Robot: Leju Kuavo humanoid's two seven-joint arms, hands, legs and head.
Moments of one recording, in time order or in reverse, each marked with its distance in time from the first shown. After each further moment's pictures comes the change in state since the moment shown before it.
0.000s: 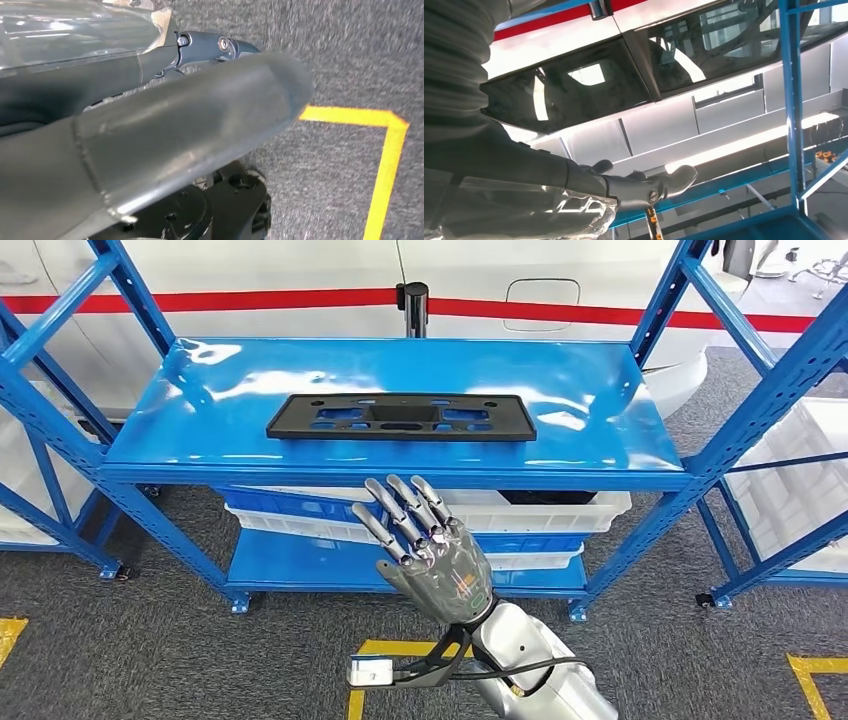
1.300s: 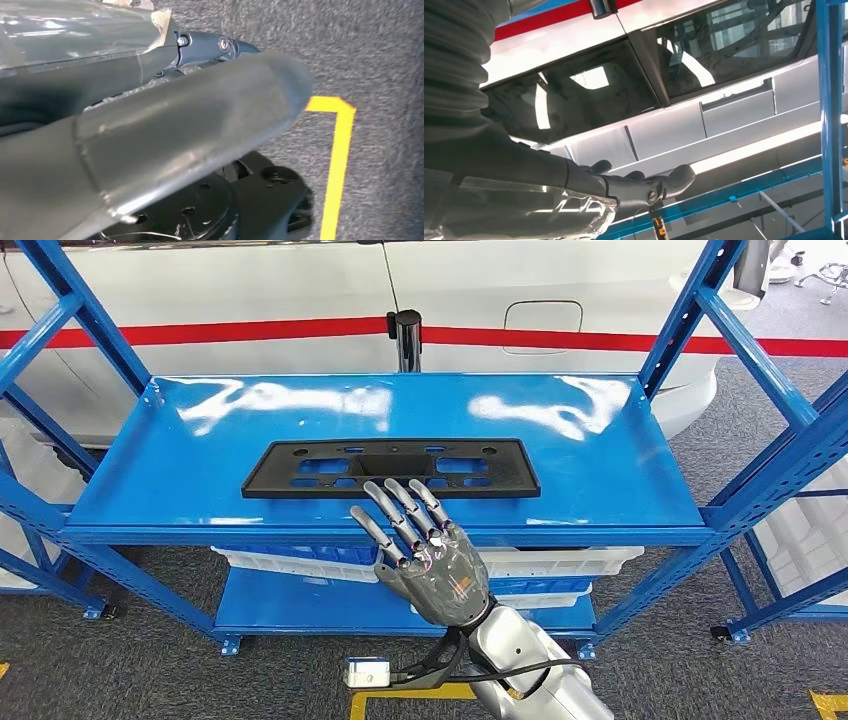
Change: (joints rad) left arm 0.013 -0.007 0.000 -0.001 -0.015 0.002 -0.023; right arm 0.010 0.010 0.002 0.020 0.000 -0.013 0.006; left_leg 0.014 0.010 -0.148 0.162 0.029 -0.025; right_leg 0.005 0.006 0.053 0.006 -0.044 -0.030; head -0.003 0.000
